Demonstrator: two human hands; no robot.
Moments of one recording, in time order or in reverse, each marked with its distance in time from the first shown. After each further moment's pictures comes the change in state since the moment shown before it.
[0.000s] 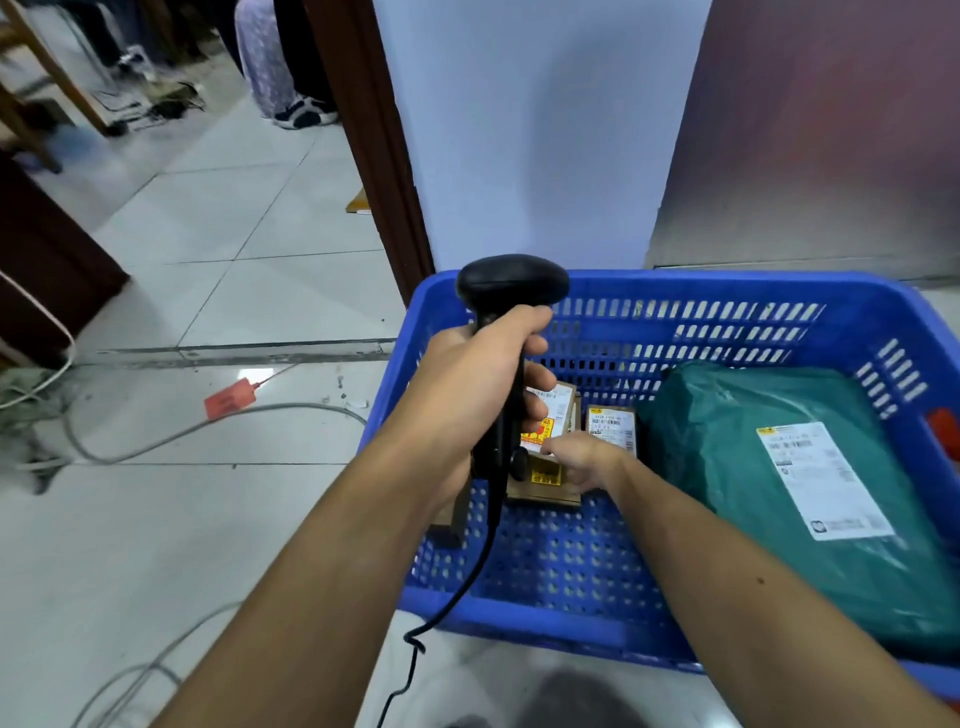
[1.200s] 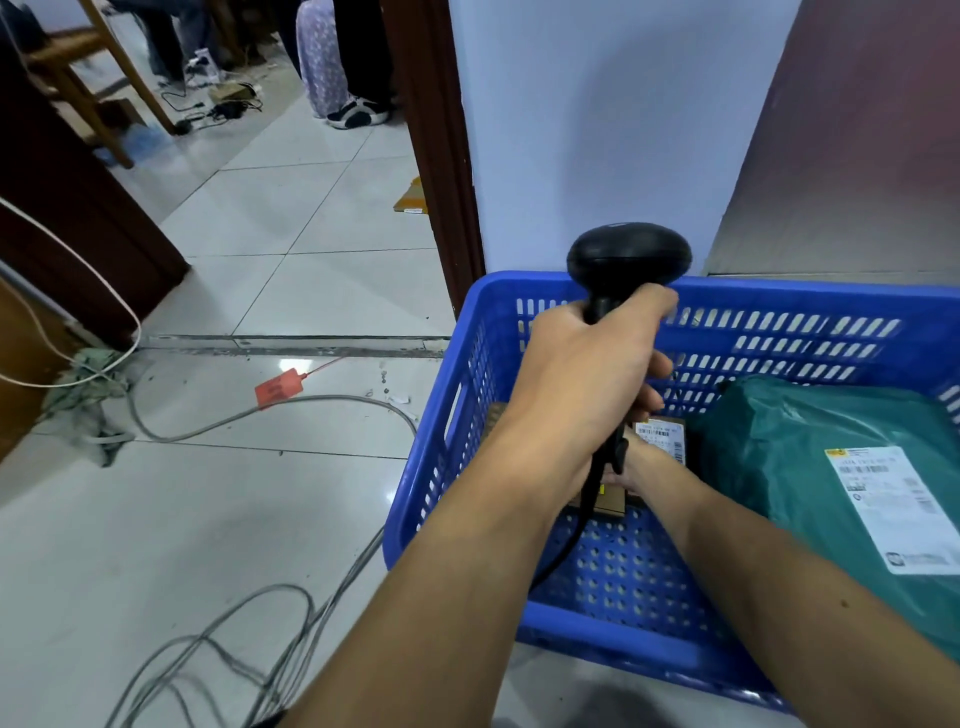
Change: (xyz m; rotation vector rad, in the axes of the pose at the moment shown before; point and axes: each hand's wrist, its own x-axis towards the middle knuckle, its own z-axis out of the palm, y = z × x) left_hand -0.005 0.010 0.019 -0.037 -0.011 0.092; right_hand -0.017 -0.020 0.015 0.444 -0.013 -0.082
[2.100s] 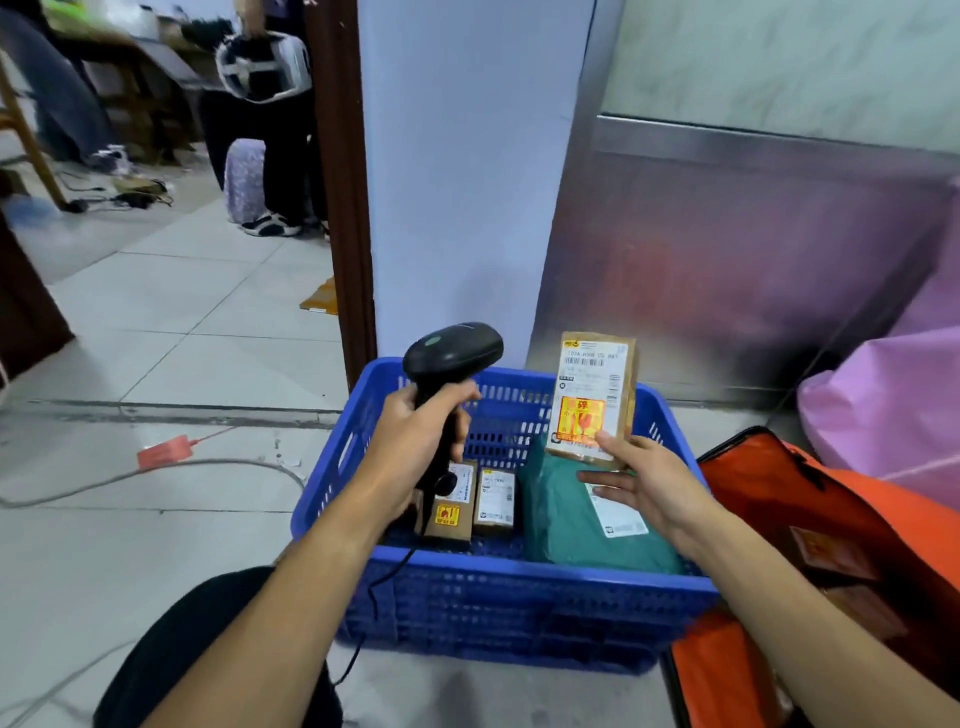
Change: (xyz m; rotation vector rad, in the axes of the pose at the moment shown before) left_hand -0.116 -0.008 -0.005 -0.128 -0.079 0.312; right_hand -0.339 0.016 -0.157 0.097 0.139 -0.570
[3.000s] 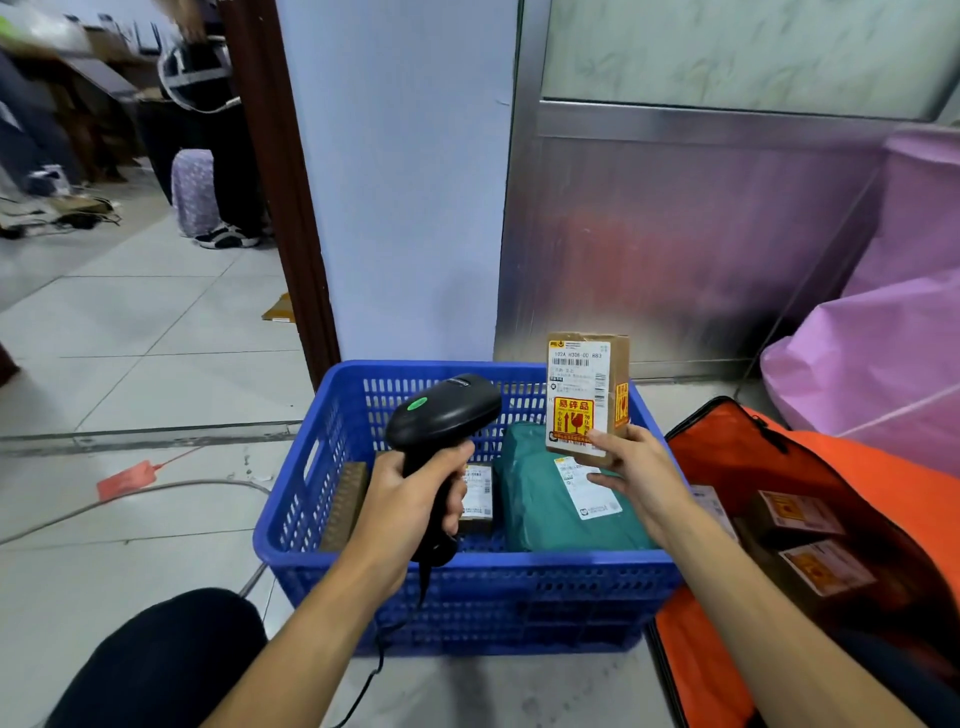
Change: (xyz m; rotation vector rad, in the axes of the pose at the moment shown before) left_hand -0.046 -0.036 0.029 -0.056 -0.131 -0.062; right_hand 0.013 0.033 -0.030 0.082 0.247 -0.039
